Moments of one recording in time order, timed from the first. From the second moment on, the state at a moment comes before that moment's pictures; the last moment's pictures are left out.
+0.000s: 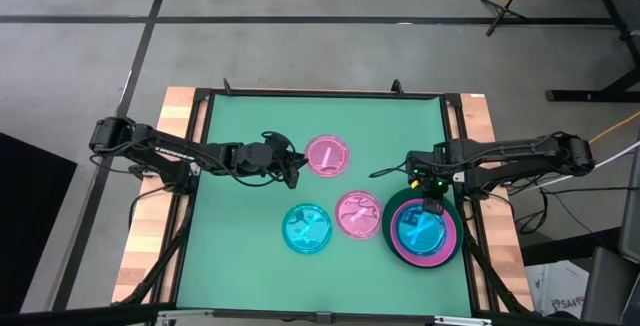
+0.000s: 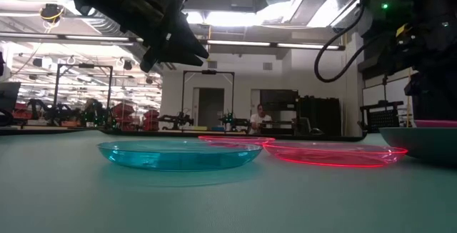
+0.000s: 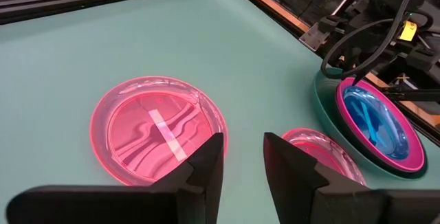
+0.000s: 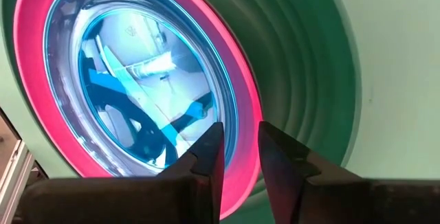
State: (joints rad) left arm -0.01 1.33 0.66 0.21 -0.37 -0.64; right arm -0.07 1.07 0.63 -1.07 -0.36 0.24
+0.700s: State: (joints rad) left arm -0.01 1.33 0.66 0.21 -0.37 -0.64; right arm -0.07 1.07 0.80 -0.86 -0.17 0.23
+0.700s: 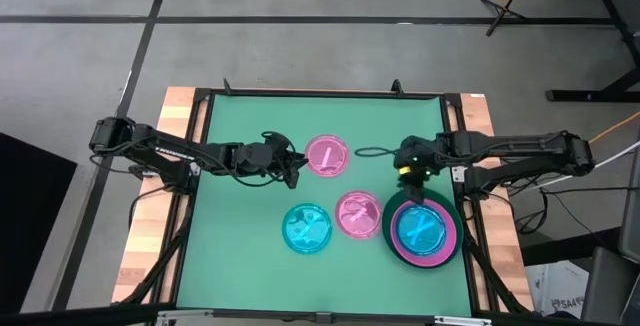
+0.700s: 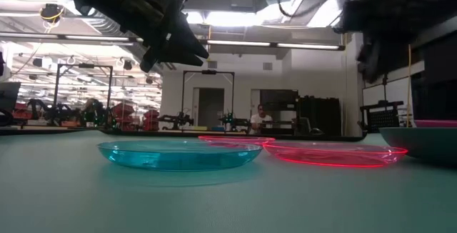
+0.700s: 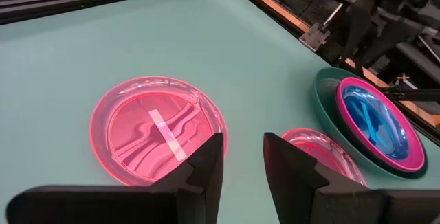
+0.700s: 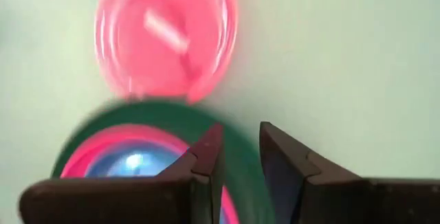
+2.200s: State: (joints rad) left arm -0.01 1.33 0.66 0.14 -0.38 -0.64; right arm -0.35 1.65 0.80 -0.05 0.02 0.23
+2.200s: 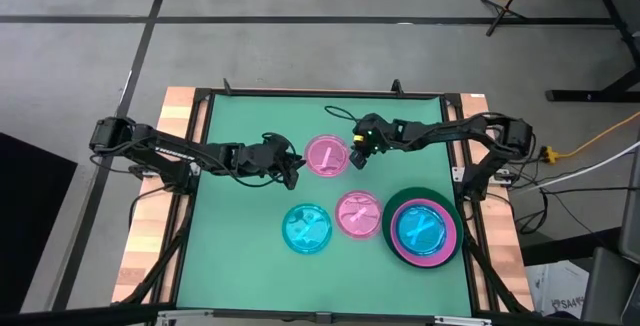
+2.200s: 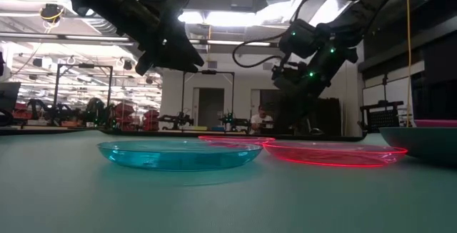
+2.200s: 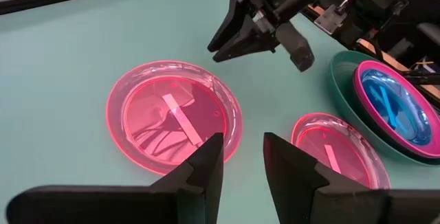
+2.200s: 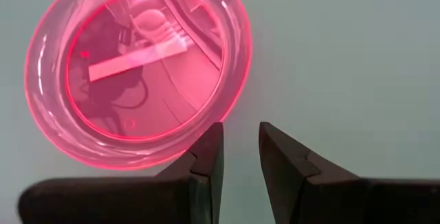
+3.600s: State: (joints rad) left arm -0.01 1.33 0.66 0.14 -0.38 -0.64; right arm -0.30 1.66 0.80 -0.05 0.03 0.47
